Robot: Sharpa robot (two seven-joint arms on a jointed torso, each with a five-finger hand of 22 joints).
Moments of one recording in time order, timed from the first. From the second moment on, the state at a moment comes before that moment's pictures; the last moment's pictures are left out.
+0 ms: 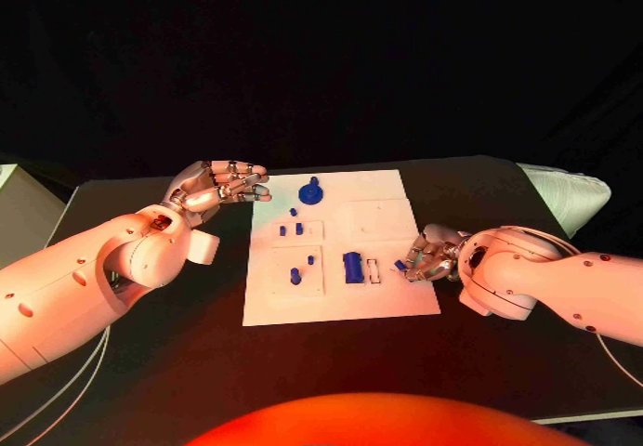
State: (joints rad) left arm 0.80 -0.87 0.43 1.47 -0.37 -0.09 0.27; left_hand 1.40 -0.19 0.56 0.13 0.05 0.89 0.21 0.28 0.24 1.07 0.16 0.10 0.07 1.00 0.12 0.29 0.34 0.17 0.94 0.23 0.21 0.21; right arm 1.15 -0.99 -0.15 1.74 -1.14 -0.27 -0.59; right_hand 1.31 -0.23 0.45 0.24 0.43 1.03 0.07 0.31 0.62 1.46 -0.02 1.55 1.31 1.47 -0.08 1.56 1.31 0.06 1.46 0.02 1.32 1.31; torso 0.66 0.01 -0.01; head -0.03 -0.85
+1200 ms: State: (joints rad) left arm 0.80 -0.87 0.43 1.47 -0.37 -0.09 0.26; left_hand 1.39 -0.19 0.56 0.13 0.05 0.89 0.21 0.28 0.24 1.07 0.16 0.10 0.07 1.00 0.12 0.29 0.34 0.17 0.95 0.23 0.21 0.20; right arm 1.14 -0.86 -0.16 1.68 -1.03 -0.29 -0.60; right_hand 1.23 -0.24 0.49 0.21 0.39 1.03 0.07 0.32 0.63 1.46 -0.02 1.55 1.31 1.47 -0.08 1.56 1.31 0.06 1.46 0.02 1.31 1.31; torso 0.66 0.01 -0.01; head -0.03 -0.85
